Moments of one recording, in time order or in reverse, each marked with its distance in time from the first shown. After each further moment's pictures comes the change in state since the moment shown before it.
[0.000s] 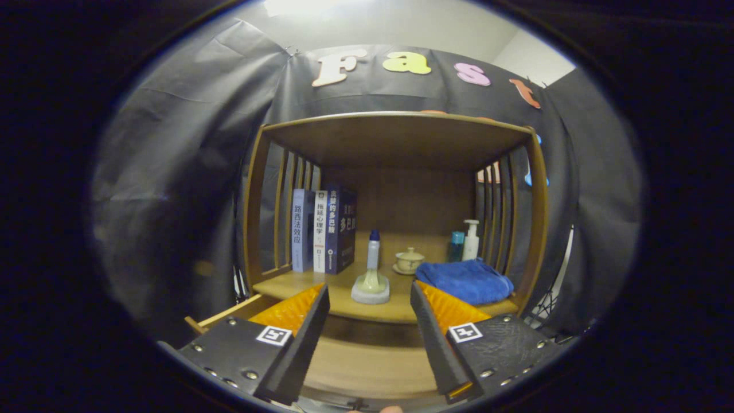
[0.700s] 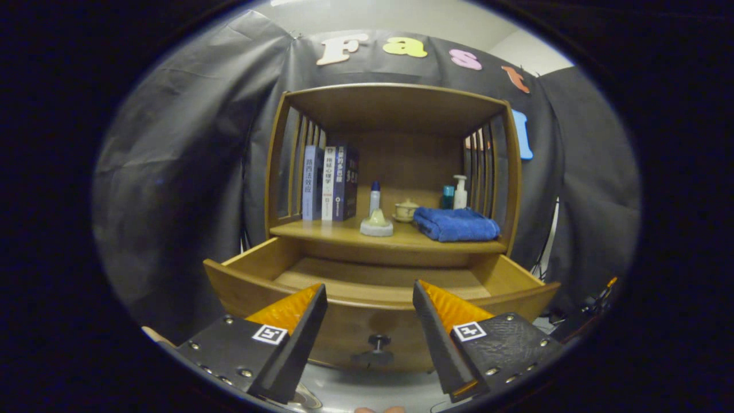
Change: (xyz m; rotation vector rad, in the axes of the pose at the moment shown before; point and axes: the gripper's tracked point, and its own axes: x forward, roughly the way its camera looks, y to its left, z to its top) arm -0.072 0.022 -0.097 -0.009 0.177 -0.051
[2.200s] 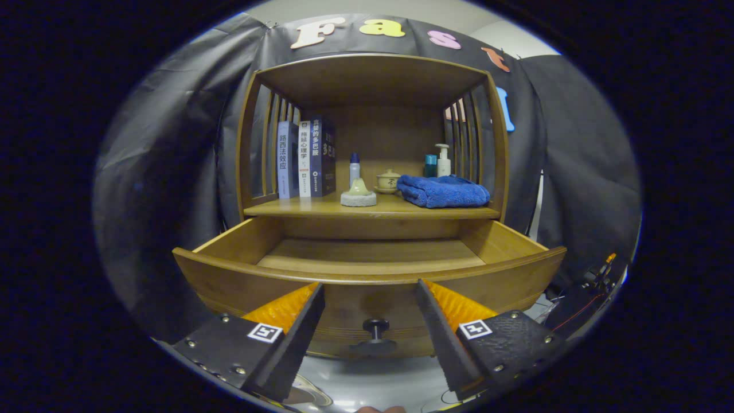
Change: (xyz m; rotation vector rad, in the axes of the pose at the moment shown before) arm 0.019 -0.010 -0.033 0.054 0.075 -0.097
